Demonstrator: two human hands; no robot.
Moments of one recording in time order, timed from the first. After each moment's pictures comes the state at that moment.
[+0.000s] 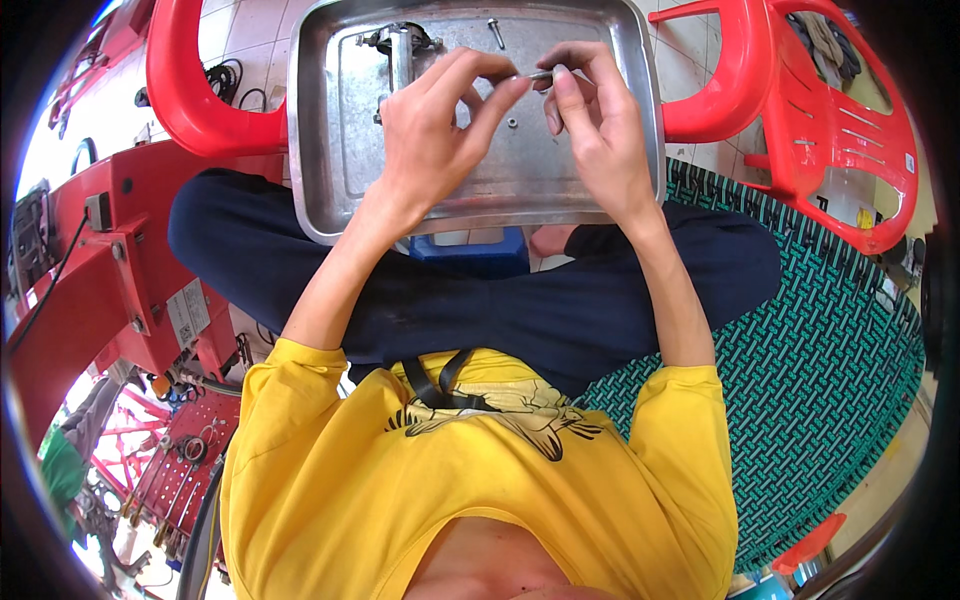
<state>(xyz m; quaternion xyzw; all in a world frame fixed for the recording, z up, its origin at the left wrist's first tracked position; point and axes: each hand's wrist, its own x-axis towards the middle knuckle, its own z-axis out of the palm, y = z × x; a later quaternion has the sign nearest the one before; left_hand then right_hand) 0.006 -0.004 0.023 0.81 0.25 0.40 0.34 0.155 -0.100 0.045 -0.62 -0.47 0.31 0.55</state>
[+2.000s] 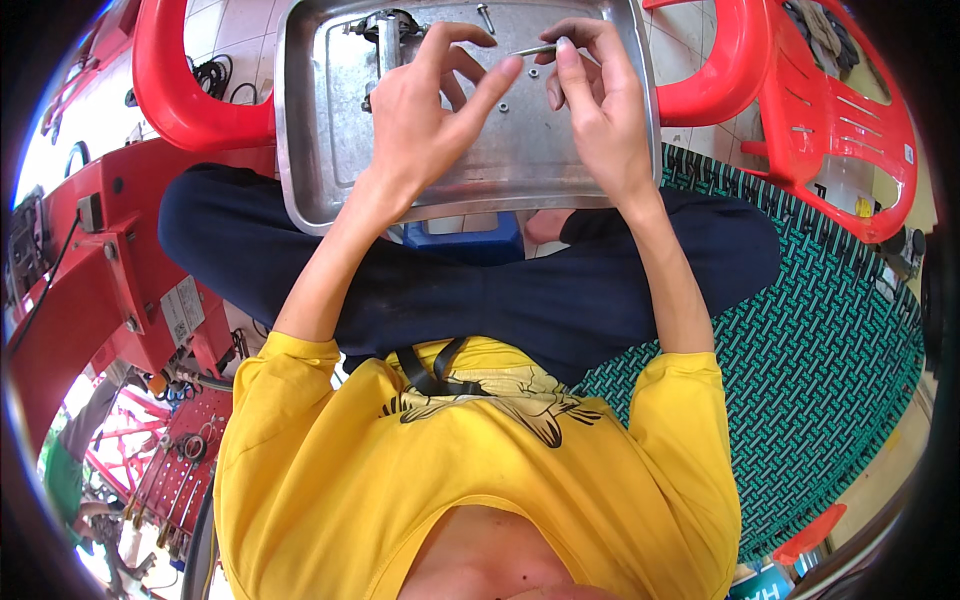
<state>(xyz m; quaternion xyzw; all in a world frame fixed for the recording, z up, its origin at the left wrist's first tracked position) 0.005 -0.008 0.020 0.79 0.31 0.32 0.42 0.160 -0.100 0.041 -0.64 -0.45 0.28 0.56</state>
